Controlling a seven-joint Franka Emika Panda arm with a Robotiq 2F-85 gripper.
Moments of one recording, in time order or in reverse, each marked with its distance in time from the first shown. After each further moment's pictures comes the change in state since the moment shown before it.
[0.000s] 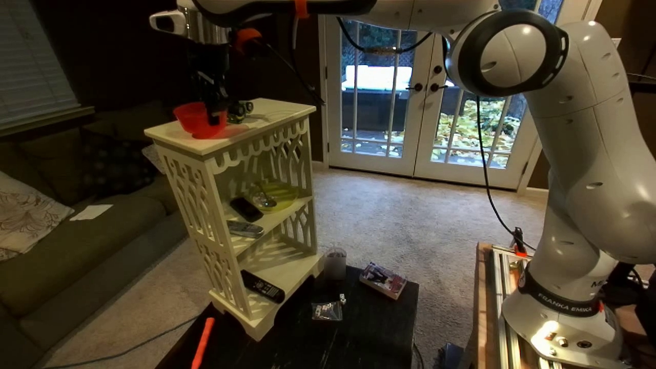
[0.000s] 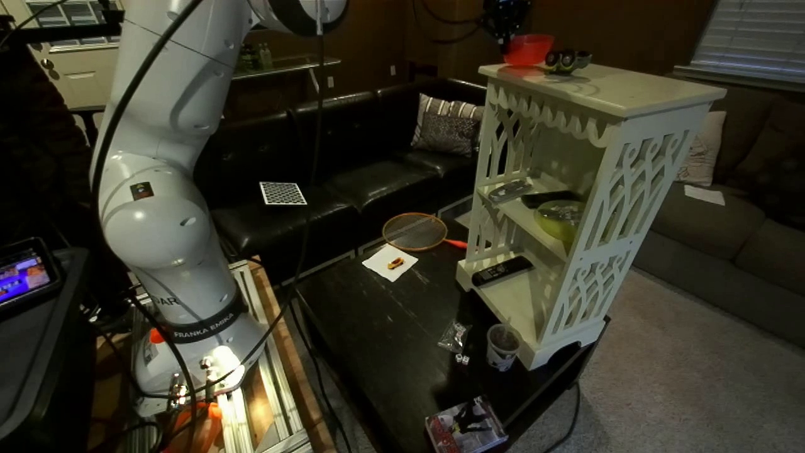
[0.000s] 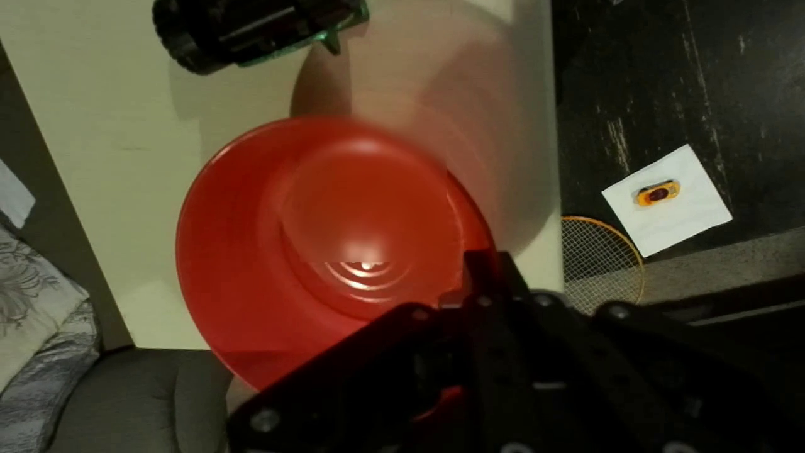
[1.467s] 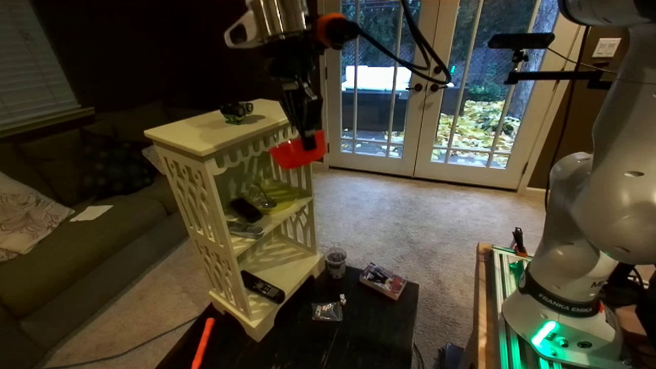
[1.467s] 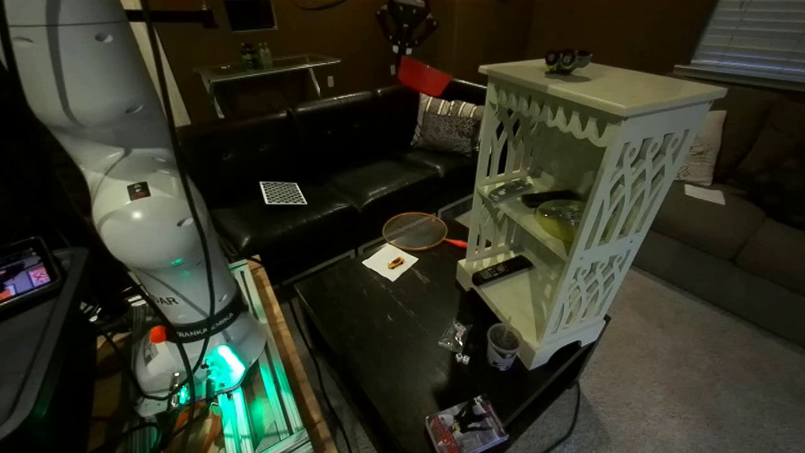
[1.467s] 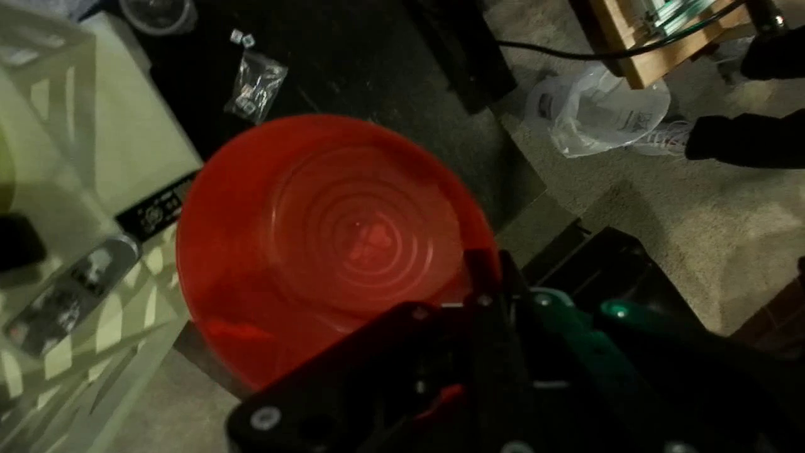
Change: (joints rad) arm -0.020 -0.534 0.058 -0.685 0.236 -0.302 0.348
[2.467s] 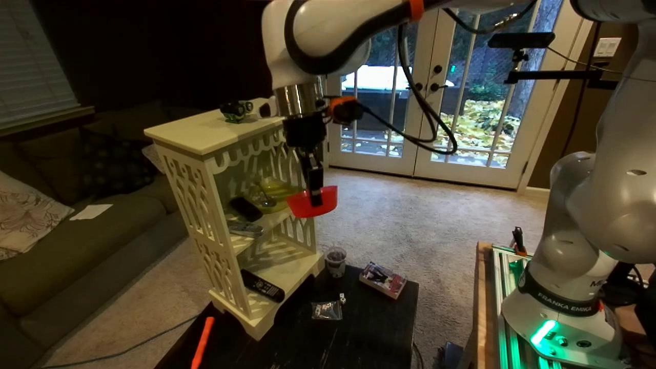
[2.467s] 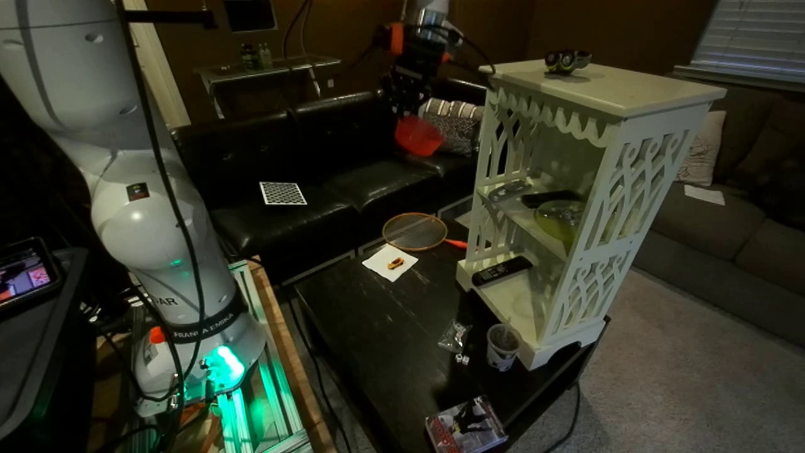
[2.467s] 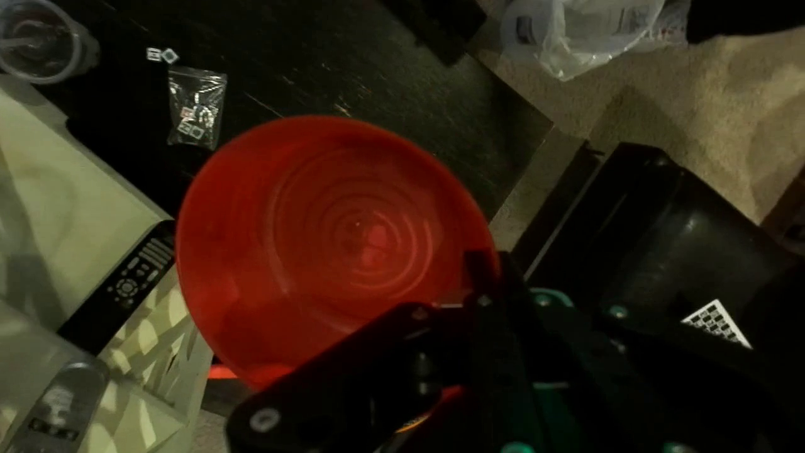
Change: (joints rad) arm -0.011 -0.034 -0.052 -0.362 0.134 0.348 0.151
